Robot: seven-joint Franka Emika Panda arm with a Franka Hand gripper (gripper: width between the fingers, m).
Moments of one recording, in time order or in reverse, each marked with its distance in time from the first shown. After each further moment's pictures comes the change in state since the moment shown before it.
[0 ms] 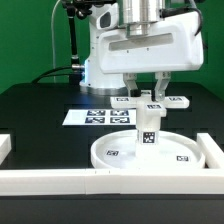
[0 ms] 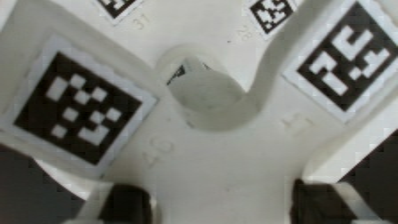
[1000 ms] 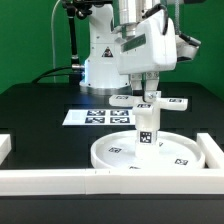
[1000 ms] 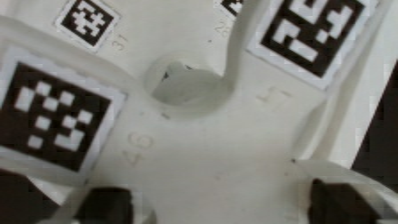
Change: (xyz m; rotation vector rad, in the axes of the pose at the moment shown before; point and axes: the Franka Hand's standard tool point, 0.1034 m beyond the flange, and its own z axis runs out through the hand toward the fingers) arm 0.003 0.002 -0.001 0.003 -0.007 0.284
